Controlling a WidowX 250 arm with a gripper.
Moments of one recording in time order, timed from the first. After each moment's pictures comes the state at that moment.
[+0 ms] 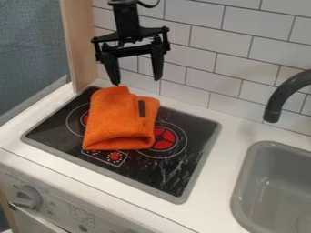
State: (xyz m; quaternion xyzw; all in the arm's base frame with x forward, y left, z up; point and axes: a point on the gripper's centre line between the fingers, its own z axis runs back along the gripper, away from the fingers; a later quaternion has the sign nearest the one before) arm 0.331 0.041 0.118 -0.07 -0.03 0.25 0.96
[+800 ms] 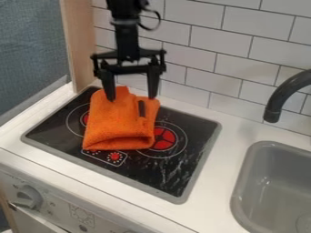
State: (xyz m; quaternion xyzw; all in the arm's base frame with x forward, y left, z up) arm 0.326 0.032 0.084 -0.03 0.01 0.25 0.97
